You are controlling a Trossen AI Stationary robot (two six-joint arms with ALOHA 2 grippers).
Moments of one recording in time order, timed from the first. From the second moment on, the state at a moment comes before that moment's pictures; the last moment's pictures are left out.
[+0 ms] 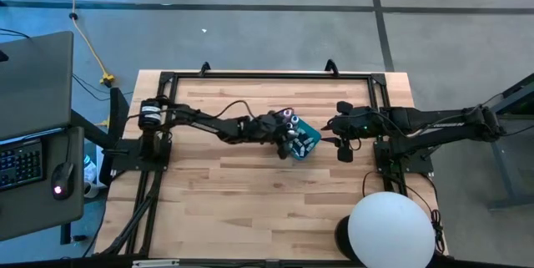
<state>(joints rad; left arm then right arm) 0.07 1.92 1.12 0.40 -0.15 -0.29 -0.02 0.90 0.74 -0.50 0.10 -0.04</state>
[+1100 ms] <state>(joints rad) -0.14 1.55 1.70 -1.22 -0.49 -0.33 -0.02 0.52 0.74 -0.72 0.10 0.06</state>
